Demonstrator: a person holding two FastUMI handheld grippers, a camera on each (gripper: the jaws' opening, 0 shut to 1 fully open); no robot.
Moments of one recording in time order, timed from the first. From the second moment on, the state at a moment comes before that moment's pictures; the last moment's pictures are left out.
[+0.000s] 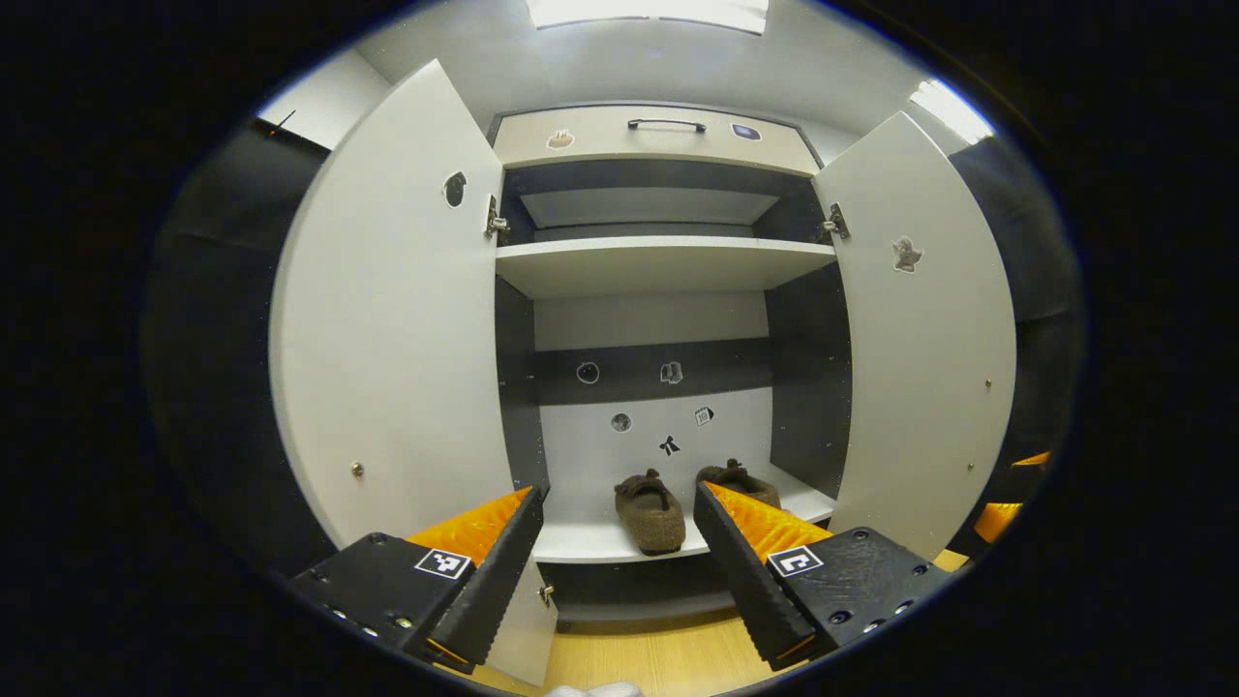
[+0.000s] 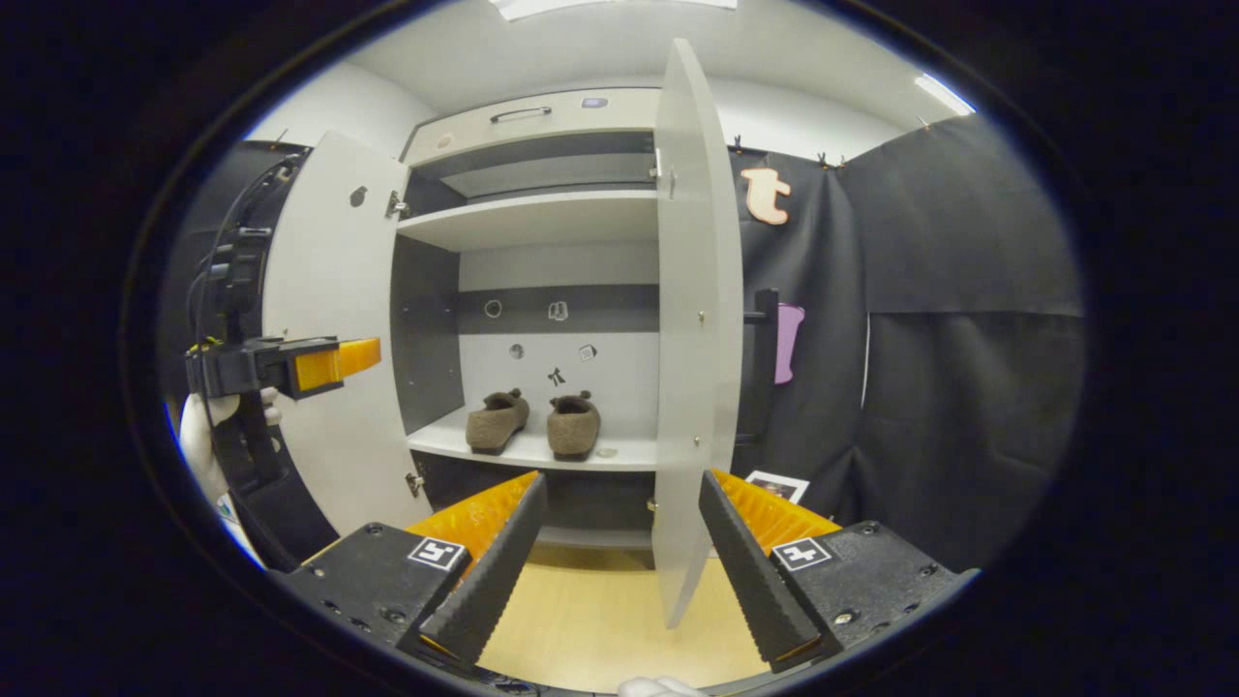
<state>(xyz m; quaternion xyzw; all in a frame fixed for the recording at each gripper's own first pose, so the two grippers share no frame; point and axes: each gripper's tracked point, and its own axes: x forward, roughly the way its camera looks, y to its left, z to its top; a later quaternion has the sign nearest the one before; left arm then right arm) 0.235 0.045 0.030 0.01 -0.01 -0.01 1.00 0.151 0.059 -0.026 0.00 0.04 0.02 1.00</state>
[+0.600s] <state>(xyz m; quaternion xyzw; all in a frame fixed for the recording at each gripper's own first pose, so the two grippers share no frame) 0.143 0.053 -0.032 -0.02 0.04 0.01 1.00 0.148 0.062 -0.036 -0.01 0.05 0.03 1.00</state>
